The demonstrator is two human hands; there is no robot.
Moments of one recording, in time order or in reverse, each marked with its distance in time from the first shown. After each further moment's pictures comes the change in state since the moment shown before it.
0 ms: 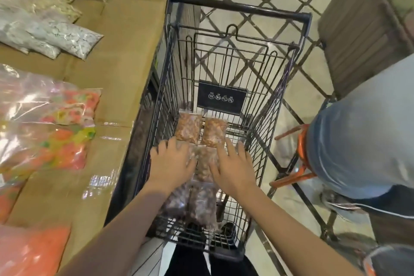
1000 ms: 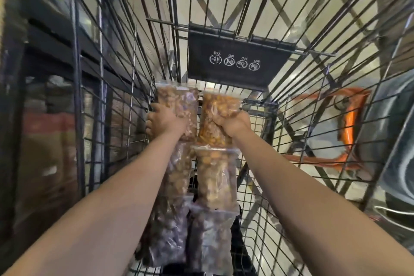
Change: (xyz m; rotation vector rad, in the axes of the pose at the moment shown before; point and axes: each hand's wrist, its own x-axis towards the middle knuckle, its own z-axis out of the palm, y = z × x) left_hand 0.316 -0.032 0.202 -0.616 -0.290 -0.752; right_hand 0.340 0.081 0.172 0.979 -0.086 0.841
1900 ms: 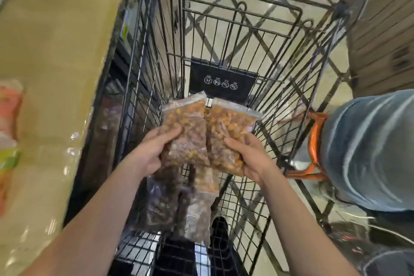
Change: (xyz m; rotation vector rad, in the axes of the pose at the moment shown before) left_hand -0.187 -0.056 -0.112 -0.981 -0.582 0.039; right_hand -0.195 0.031 -0.142 0.505 -0.499 -0.127
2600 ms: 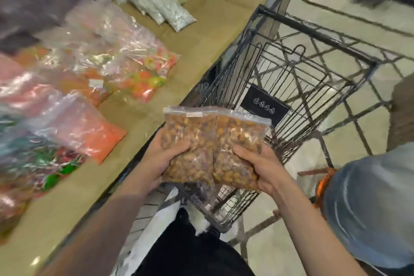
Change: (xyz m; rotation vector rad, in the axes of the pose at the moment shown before) left_hand -0.317 -0.145 -0.020 -0.303 0.237 0.525; right_hand -0.268 0.020 0.052 -0.340 -0.354 -0.113
